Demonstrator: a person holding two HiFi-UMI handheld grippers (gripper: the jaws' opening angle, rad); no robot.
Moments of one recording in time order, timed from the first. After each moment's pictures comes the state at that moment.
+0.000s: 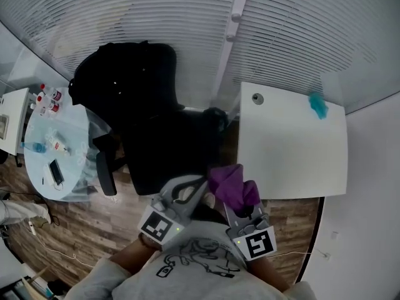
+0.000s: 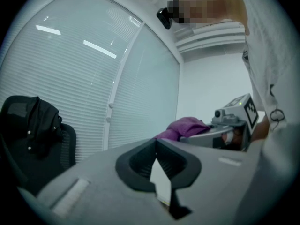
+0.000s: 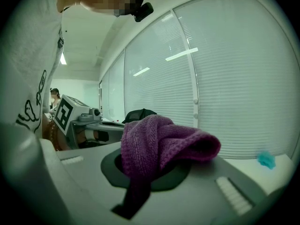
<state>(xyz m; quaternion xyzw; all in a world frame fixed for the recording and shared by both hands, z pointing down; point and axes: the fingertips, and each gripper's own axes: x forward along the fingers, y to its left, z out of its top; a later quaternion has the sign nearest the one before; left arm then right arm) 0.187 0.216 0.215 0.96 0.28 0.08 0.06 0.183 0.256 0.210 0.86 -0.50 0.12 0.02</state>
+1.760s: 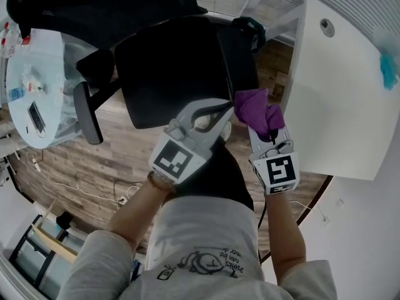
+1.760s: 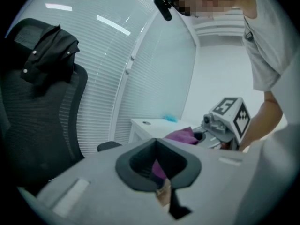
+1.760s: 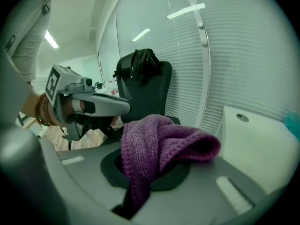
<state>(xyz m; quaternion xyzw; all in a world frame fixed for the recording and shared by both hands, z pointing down) 0.258 0.168 0.495 0.94 0.26 0.18 0.10 0.257 0.208 0.544 0.79 -0.52 0.31 0.11</state>
